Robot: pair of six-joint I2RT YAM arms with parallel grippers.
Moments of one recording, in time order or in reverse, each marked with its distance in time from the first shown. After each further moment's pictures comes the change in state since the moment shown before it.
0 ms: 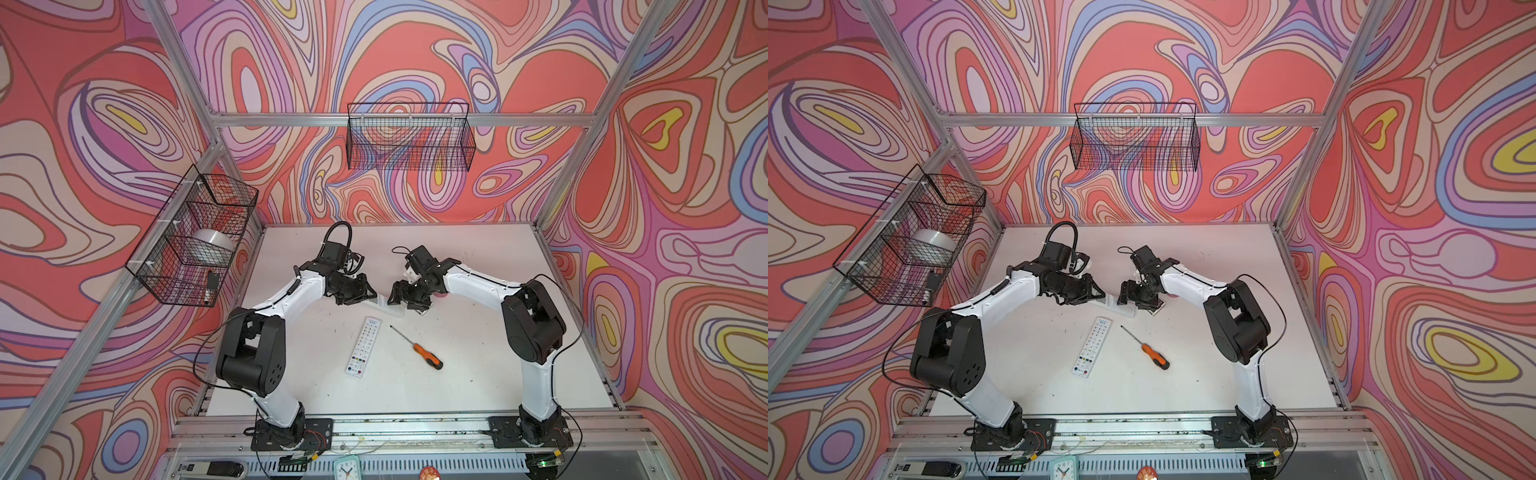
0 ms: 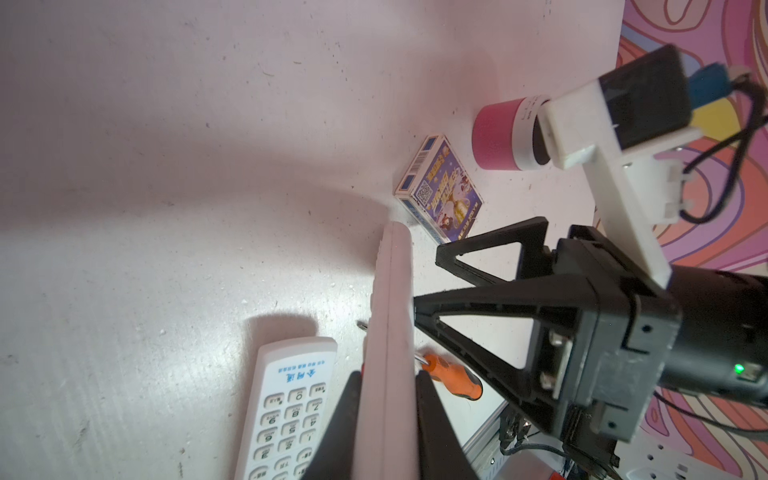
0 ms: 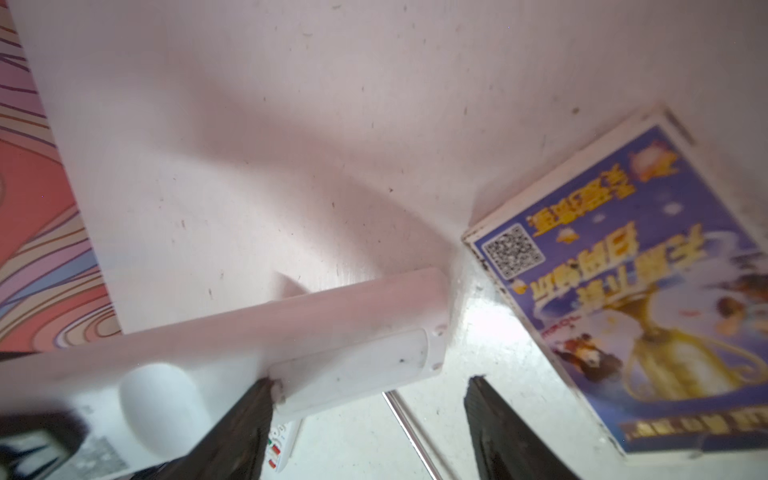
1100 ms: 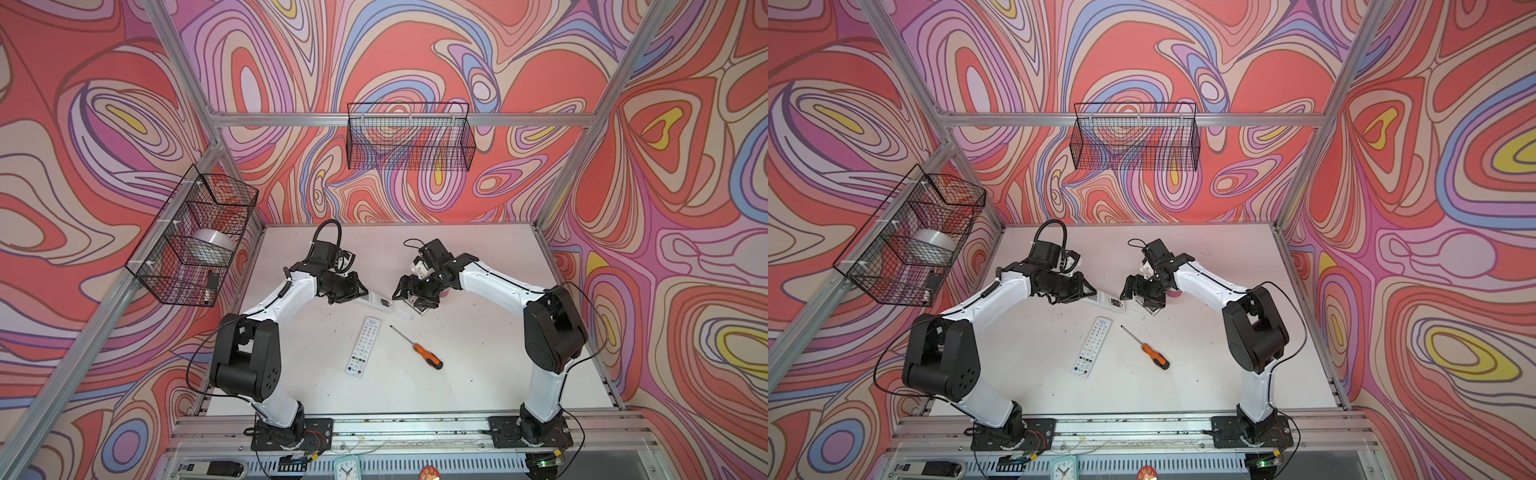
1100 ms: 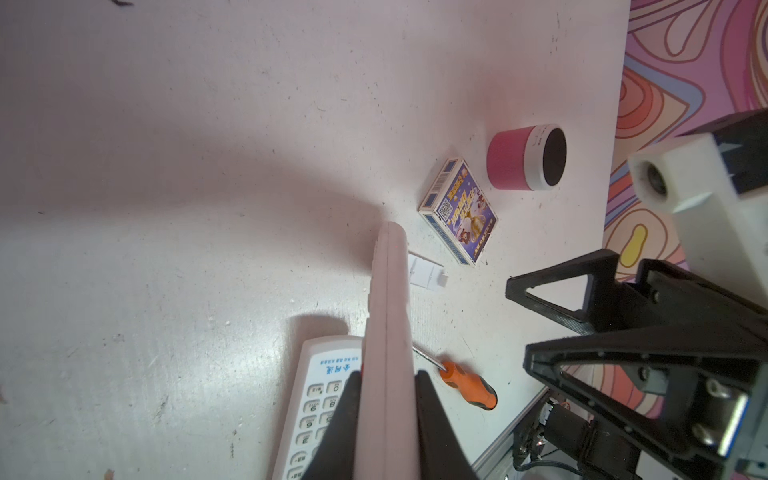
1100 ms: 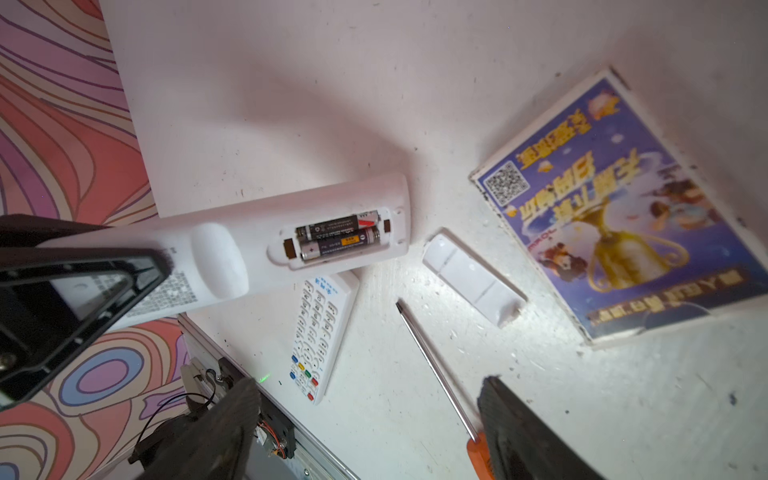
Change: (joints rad) left arm 0.078 -0.025 -0.023 0.005 0.009 0.037; right arm -0.073 -0.134 -0.099 0.035 -0.180 0.012
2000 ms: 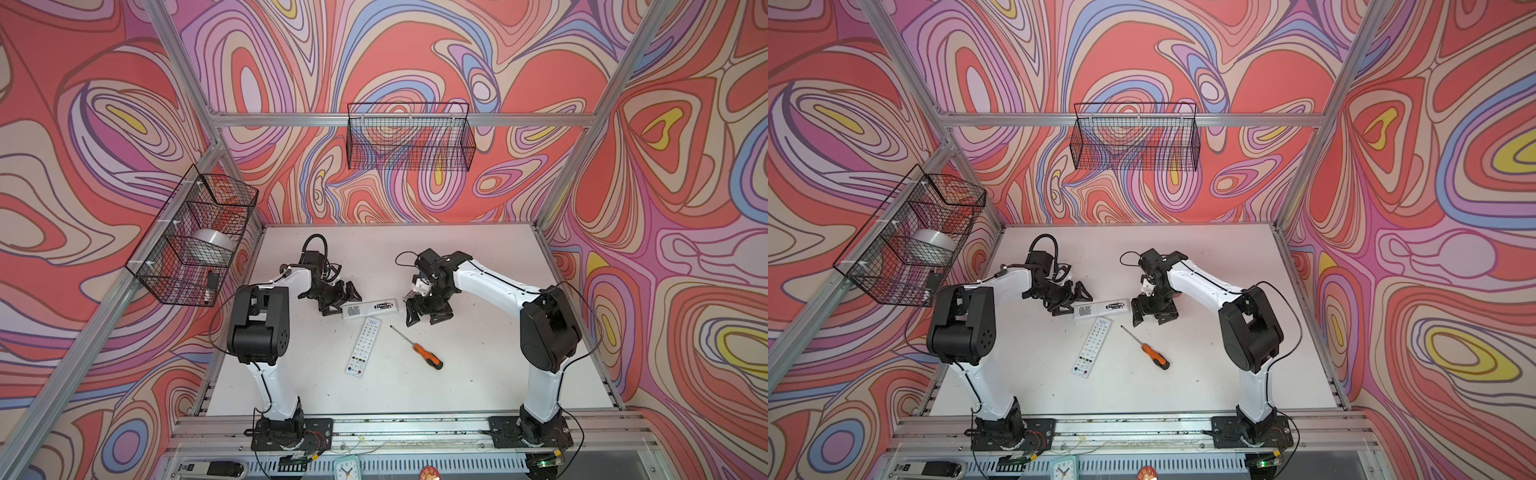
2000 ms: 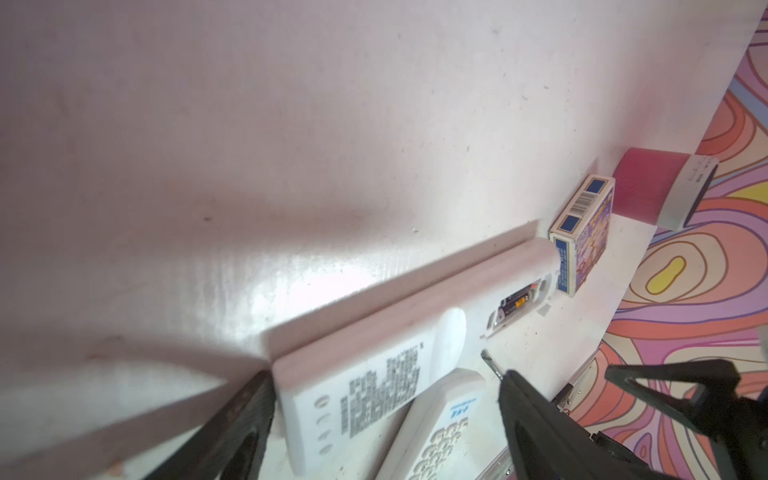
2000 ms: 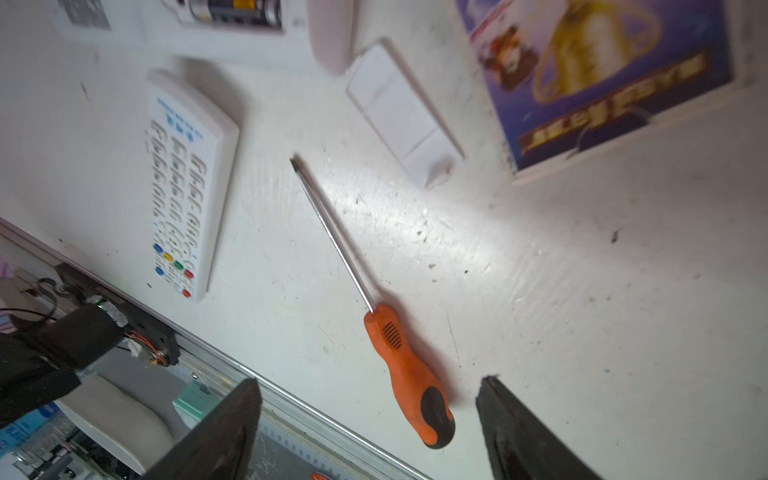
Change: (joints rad) left arm 0.150 0.229 0.021 -0.050 0.018 0.083; right arm 0.084 0.011 0.040 -0.442 0.149 -0.314
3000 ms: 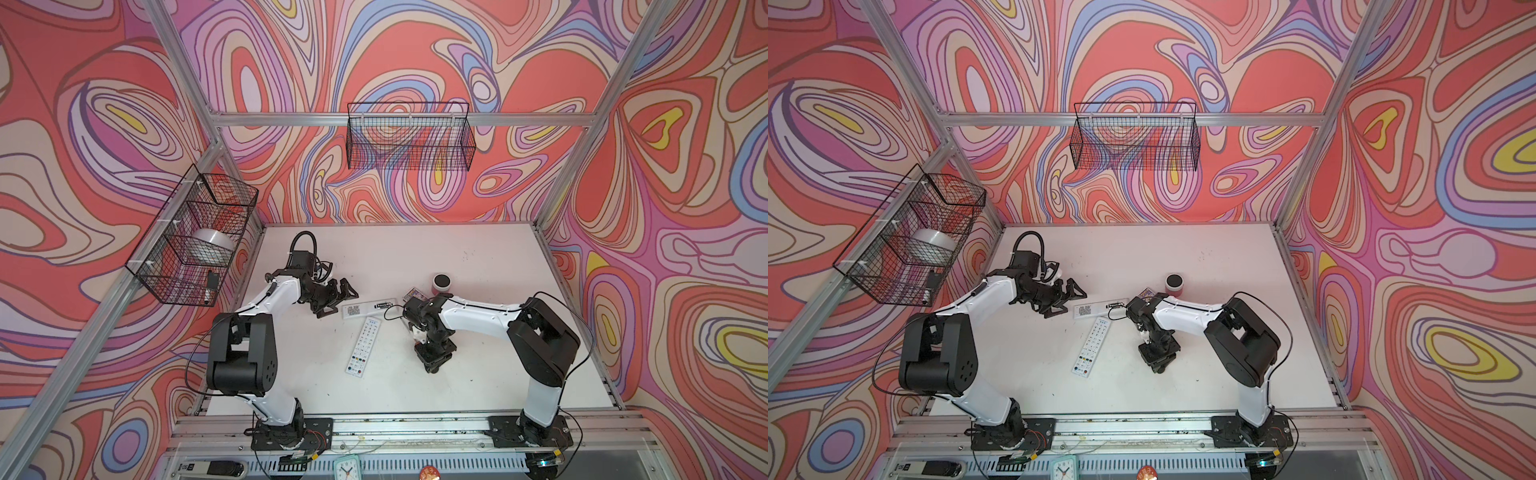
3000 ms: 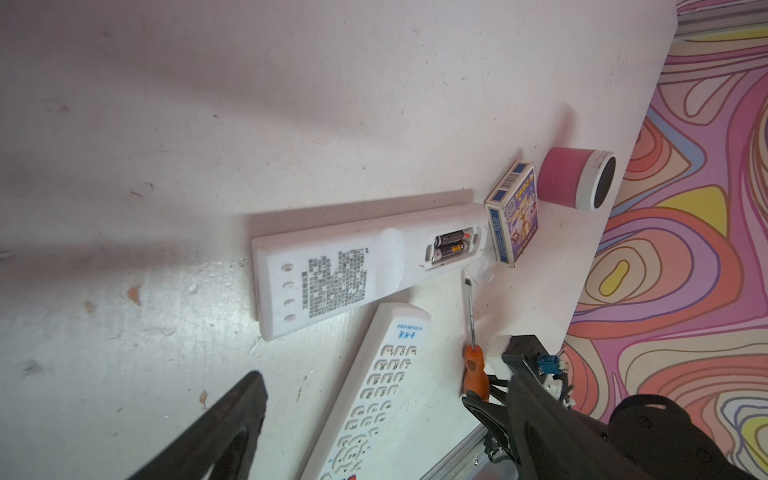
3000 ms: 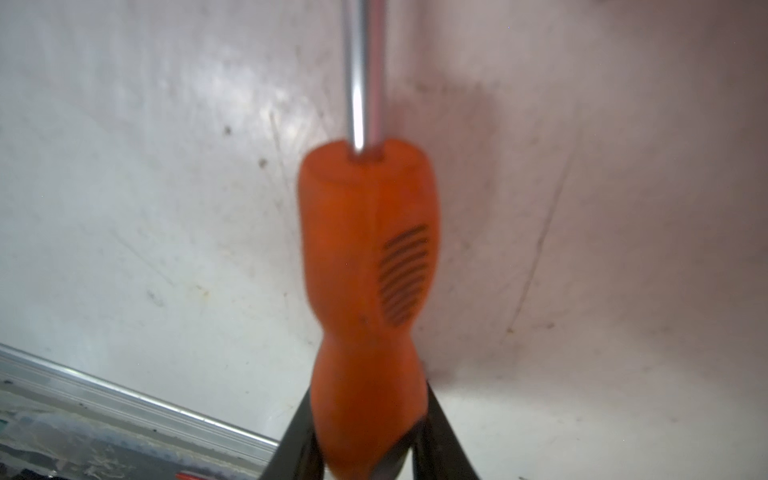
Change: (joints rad) left arm 0.015 -0.243 -0.111 -0.009 0.049 -0.090; right arm 0.194 -0.058 -0.325 0.102 0.153 -0.036
